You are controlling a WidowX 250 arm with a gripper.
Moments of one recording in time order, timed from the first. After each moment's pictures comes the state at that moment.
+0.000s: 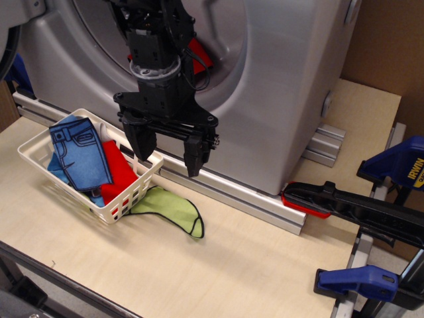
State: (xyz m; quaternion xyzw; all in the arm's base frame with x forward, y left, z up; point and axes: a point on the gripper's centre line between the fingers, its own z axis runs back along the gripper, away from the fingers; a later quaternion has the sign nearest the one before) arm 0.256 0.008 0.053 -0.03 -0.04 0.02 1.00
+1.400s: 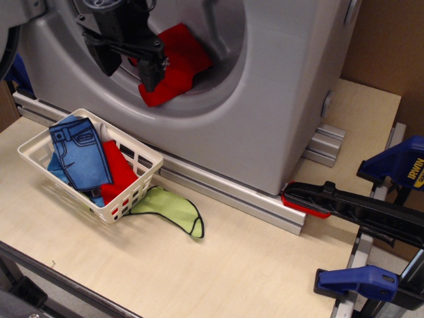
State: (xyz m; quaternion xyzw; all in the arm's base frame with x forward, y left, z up) arm 0.326 0.099 0.076 0.02 -0.16 -0.01 0.99
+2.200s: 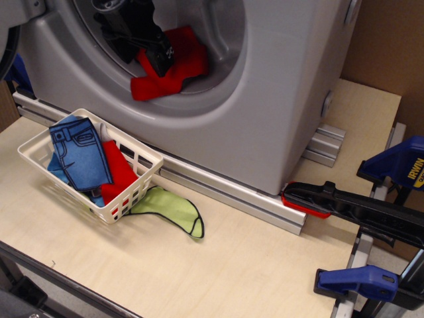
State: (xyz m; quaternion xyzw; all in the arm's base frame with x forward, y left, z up) arm 0.383 0.118 0.048 -0.02 -0.21 -0.05 0.98
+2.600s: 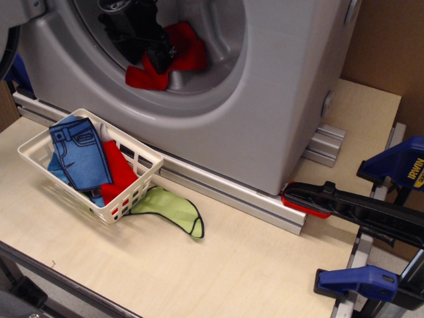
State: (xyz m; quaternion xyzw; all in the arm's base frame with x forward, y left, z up) arm 0.397 0.115 0.040 -0.02 -0.21 -0.04 0.98
